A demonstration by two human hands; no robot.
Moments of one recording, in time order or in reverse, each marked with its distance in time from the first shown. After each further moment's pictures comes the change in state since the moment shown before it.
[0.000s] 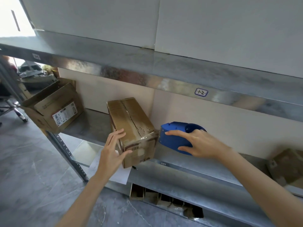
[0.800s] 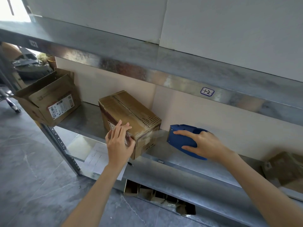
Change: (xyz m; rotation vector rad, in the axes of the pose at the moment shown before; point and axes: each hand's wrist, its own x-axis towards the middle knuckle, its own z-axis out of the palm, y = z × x) left_hand 0.014 0.004 0.043 0.240 0.163 -0.060; right_hand -0.006 0.025 0.025 -0.047 0.007 0.120
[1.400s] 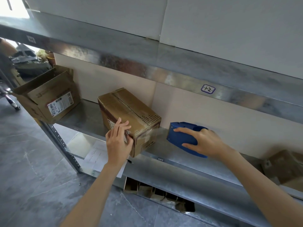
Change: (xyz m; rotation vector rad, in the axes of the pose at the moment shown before) left_hand -0.002 0.001 0.000 -0.023 0.025 0.014; right_hand 0.001 0.001 -0.002 -0.019 0.003 0.003
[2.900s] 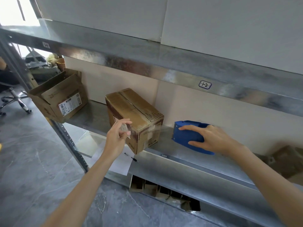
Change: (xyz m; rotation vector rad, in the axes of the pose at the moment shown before) left_hand 0.014 0.021 -0.065 -0.381 -0.281 -0.231; right_hand -0.021 -0.006 -0.024 0.034 -0.034 -0.016
